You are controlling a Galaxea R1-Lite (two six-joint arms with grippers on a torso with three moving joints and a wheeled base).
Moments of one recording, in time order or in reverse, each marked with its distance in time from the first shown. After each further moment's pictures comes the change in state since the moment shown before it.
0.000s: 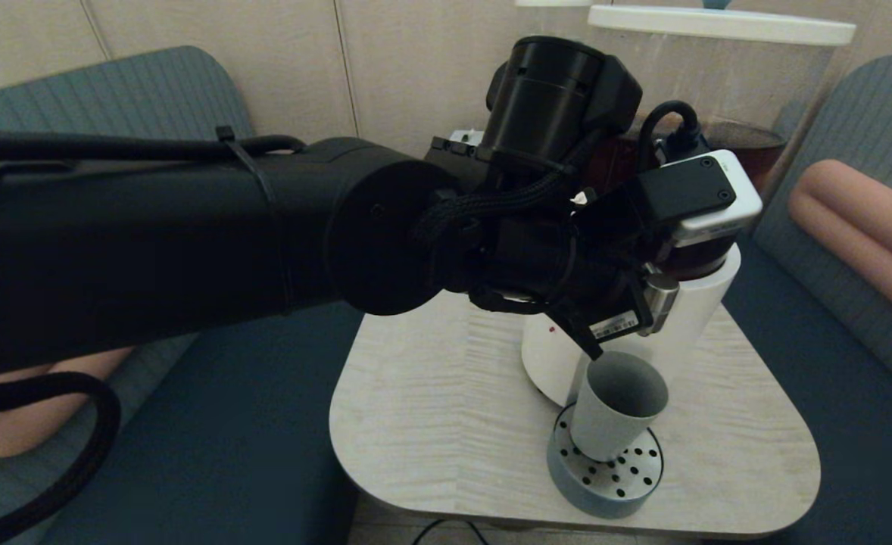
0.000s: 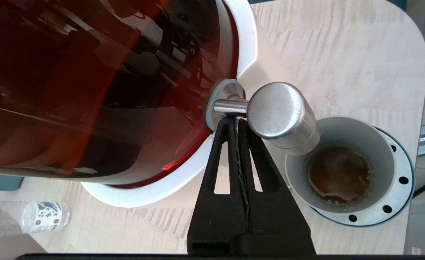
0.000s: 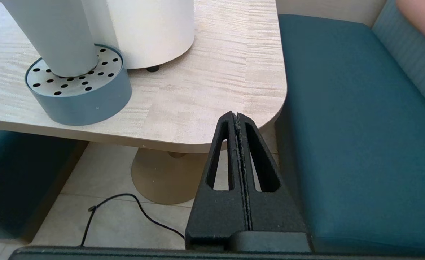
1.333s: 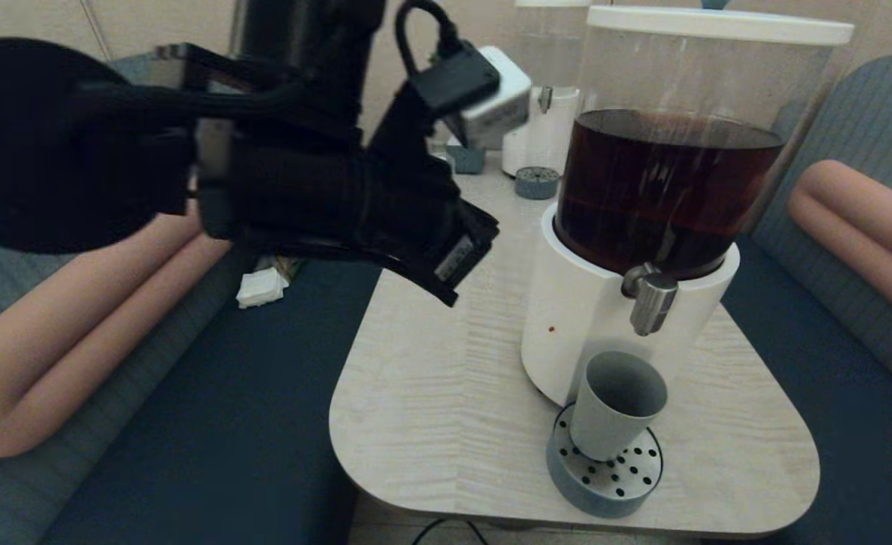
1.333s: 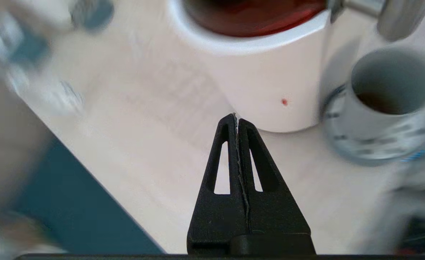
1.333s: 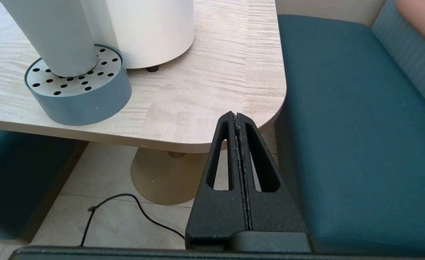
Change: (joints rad) left arm 0.214 -0.323 0.296 0.010 0.000 -0.252; right arm 0.000 0.000 0.000 0.000 0.000 0.000
